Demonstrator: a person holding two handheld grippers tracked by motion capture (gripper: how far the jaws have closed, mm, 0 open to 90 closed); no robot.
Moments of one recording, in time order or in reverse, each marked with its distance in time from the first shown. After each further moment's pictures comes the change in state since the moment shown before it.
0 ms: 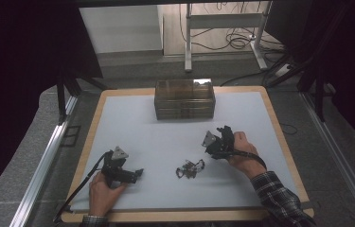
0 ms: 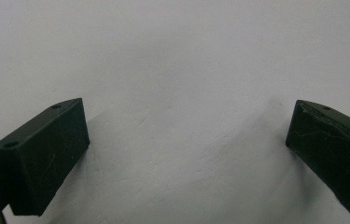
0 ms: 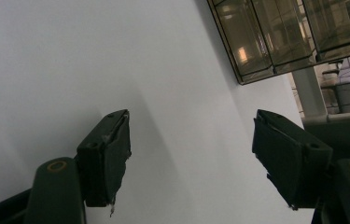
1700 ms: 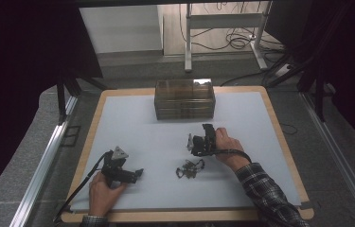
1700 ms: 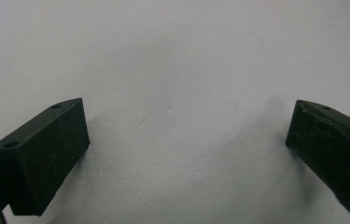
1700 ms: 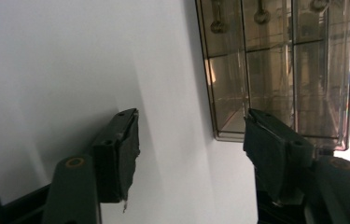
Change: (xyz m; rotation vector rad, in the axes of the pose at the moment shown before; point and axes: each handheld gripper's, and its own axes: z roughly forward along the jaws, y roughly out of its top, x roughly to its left) left arm 0.000 0.000 0.000 0.000 0.000 0.000; right arm 0.023 0.040 0.031 0.008 -0.172 -0.247
